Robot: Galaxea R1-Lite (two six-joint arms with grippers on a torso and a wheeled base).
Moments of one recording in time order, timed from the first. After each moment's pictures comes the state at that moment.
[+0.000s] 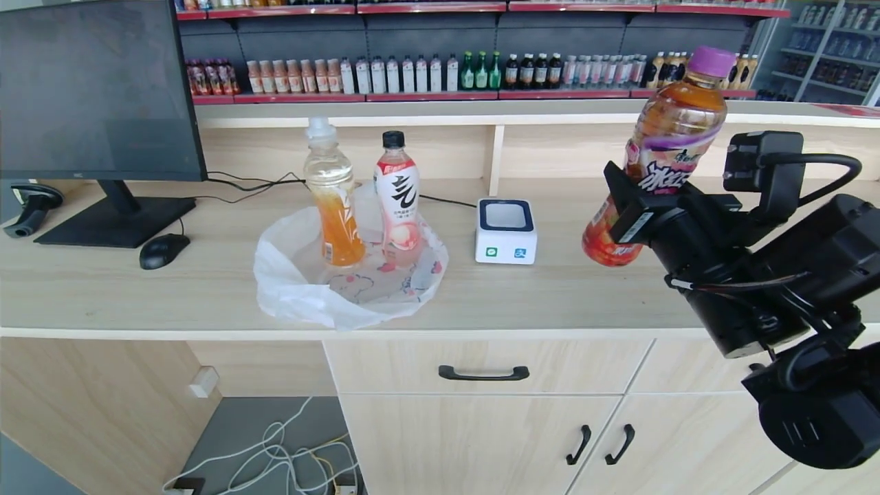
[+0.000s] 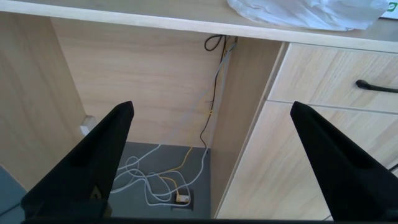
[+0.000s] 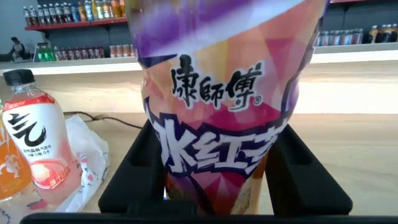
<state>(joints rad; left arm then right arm) 0.00 0.00 0.00 0.00 0.00 -0.02 0.47 1.78 -0.68 -1.57 -0.28 -0.09</state>
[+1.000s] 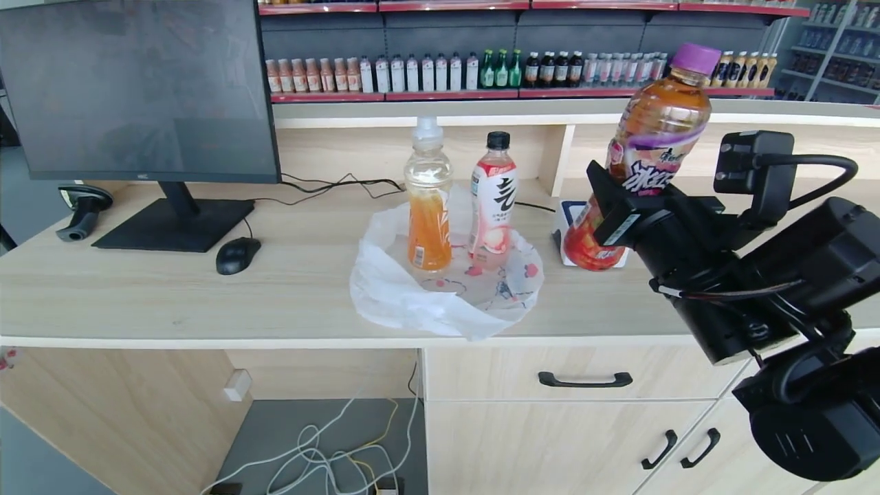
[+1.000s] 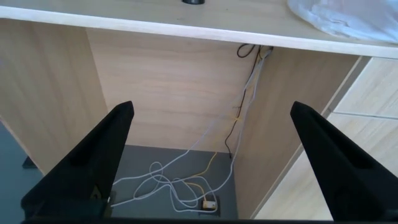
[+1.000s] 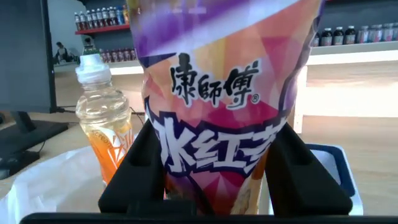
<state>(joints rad) 0.00 0.00 0.00 0.00 0.00 -0.02 0.55 1.79 -0.69 -1.57 -0.29 -0.06</state>
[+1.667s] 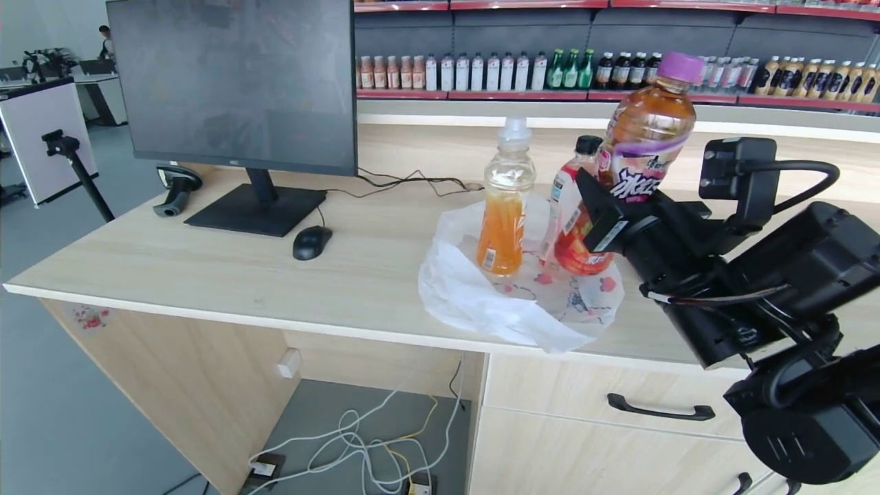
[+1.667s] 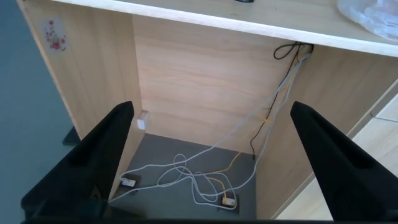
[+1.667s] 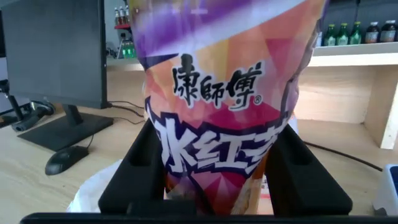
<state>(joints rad) 0.00 0.00 0.00 0.00 0.00 -0.02 0.56 1.80 -0.69 -1.57 -0.28 -0.06</state>
